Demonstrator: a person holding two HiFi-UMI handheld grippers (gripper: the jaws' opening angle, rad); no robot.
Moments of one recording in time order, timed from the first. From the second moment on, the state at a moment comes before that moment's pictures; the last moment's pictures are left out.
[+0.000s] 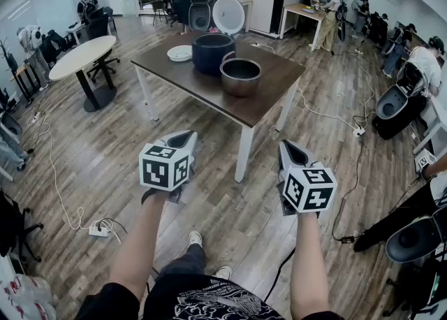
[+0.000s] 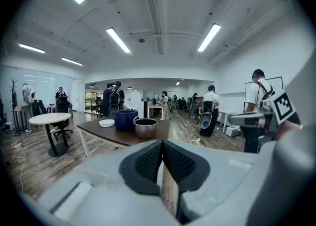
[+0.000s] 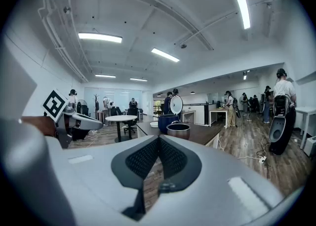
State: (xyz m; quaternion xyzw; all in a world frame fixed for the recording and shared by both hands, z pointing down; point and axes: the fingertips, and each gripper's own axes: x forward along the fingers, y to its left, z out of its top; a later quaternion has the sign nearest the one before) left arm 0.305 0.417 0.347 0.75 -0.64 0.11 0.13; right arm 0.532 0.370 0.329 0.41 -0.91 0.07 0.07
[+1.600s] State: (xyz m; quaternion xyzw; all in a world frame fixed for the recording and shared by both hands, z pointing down) left arm 0.172 0.255 0.350 0.80 -0.58 0.07 0.14; right arm 0.405 0.251 0.340 0.48 -0.87 0.12 0.06
